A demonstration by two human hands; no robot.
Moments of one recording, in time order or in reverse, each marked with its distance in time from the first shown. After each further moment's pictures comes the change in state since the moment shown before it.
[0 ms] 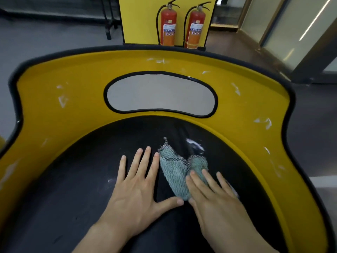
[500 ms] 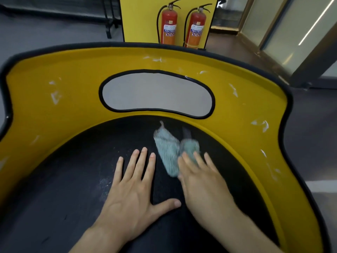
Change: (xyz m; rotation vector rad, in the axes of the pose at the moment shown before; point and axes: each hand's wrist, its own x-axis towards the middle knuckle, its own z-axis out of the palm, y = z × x) left_hand 0.000 0.005 0.012 0.061 0.028 -0.007; right_hand 0.046 0.001 -0.013 -0.056 0.006 0.044
